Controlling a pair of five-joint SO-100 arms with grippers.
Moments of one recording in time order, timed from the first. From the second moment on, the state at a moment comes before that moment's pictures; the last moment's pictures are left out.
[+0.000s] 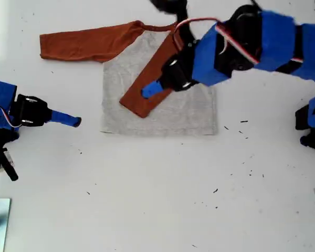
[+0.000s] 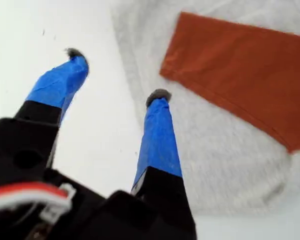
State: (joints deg) arm 0 -4.5 206.6 185.4 58.8 11.2; arm 1 15.9 94.0 60.9 78.3 -47.4
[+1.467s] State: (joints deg) arm 0 -64.6 130.4 120.1 82.9 24.8; arm 1 45.8 169.7 167.5 60.3 -52.1
